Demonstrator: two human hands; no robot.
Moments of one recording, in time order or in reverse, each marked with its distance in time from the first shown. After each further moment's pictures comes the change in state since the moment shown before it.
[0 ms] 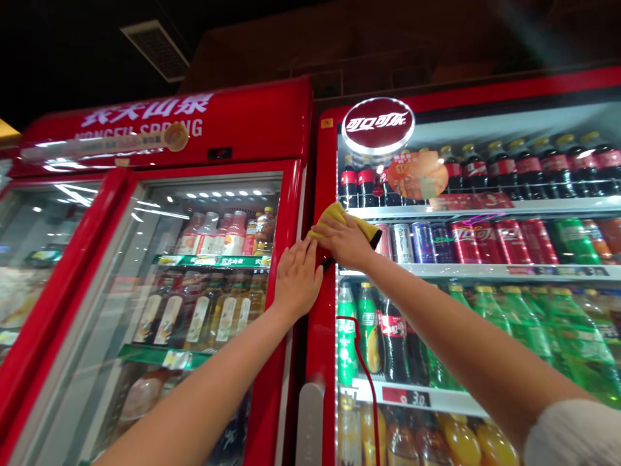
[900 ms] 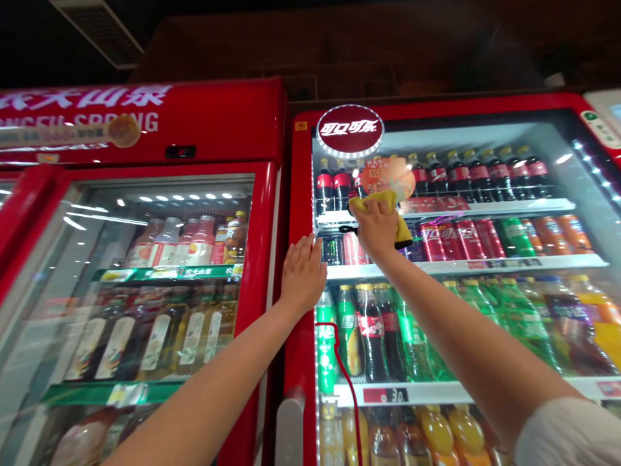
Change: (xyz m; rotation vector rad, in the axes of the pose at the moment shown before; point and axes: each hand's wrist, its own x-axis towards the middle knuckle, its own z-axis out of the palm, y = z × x) left_hand 0.036 0.042 0.021 -0.103 -0.030 0.071; right_hand -0.047 0.057 -0.031 -0.250 0.183 0.669
